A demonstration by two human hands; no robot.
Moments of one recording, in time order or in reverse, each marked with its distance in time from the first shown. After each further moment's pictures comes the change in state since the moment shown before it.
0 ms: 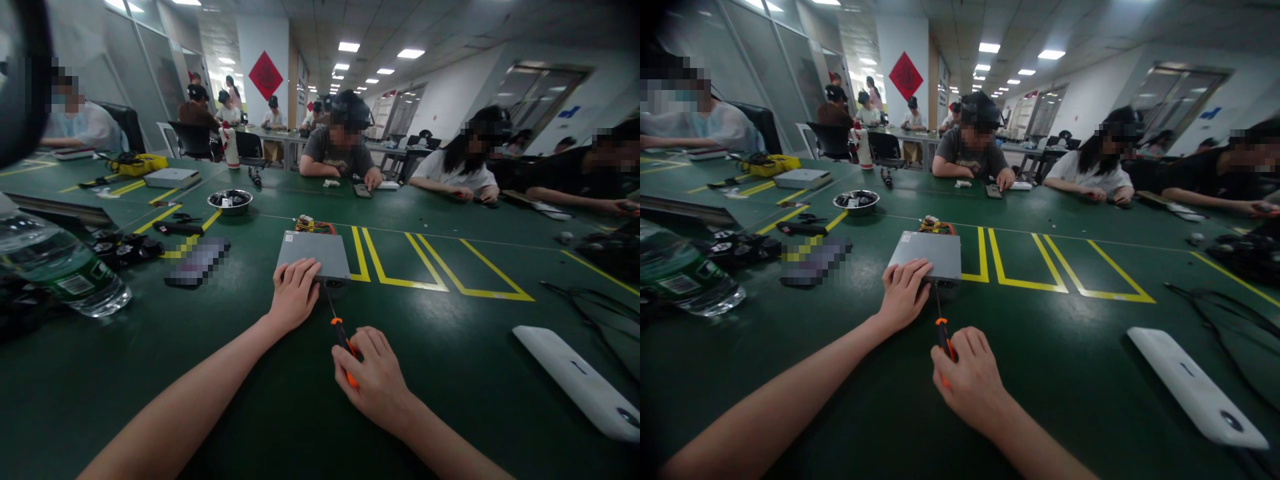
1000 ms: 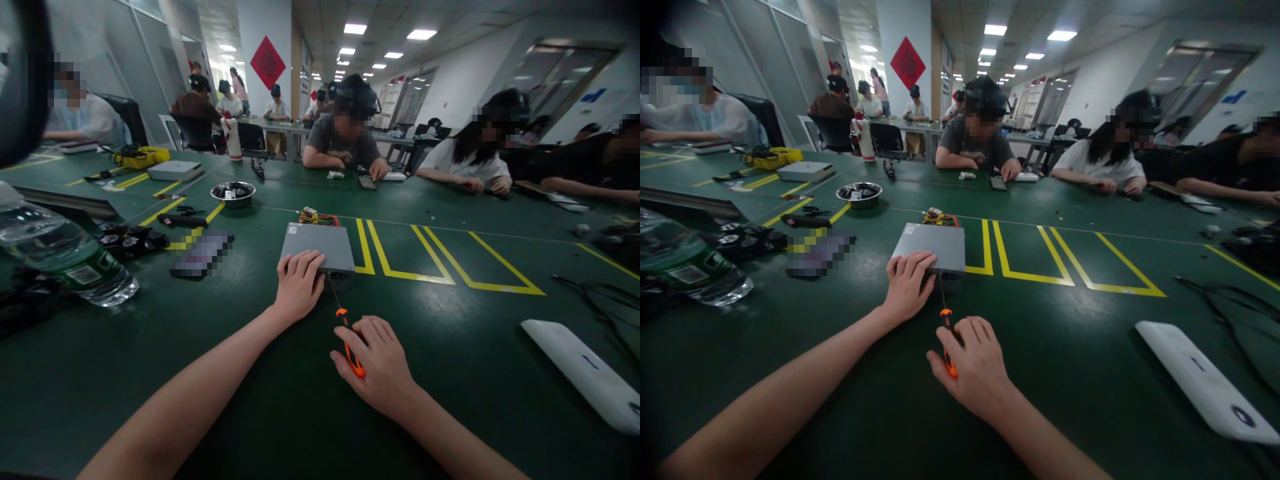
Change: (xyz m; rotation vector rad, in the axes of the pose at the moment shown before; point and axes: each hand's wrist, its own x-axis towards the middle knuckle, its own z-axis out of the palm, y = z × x) left_hand 0.000 0.002 0.001 -0.005 0.004 -0.031; right_hand 0.002 -0.001 0.001 0.084 -0.088 0.096
